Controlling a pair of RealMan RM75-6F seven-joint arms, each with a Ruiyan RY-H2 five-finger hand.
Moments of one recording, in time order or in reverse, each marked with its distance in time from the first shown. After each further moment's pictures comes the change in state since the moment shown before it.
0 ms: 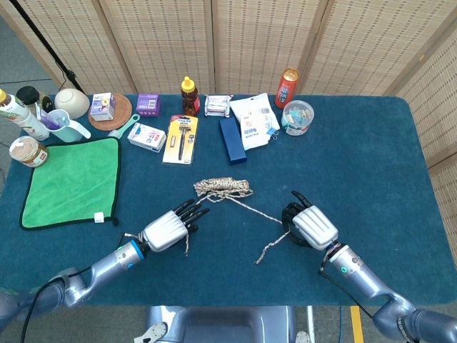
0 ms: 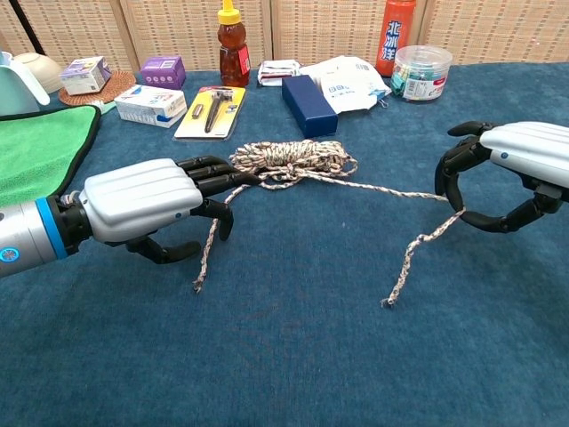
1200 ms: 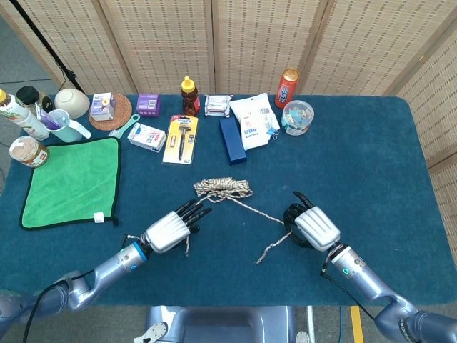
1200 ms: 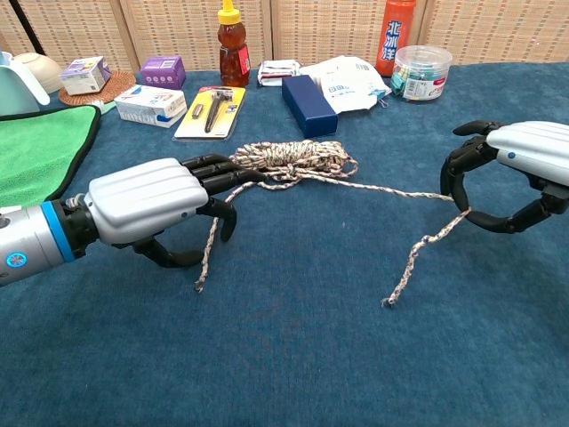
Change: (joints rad) left arm 0.011 -0.023 -0.014 -0.012 -0.017 0.007 0.024; right arm -0.012 0.008 -0.002 -0.004 -0.003 0.011 0.000
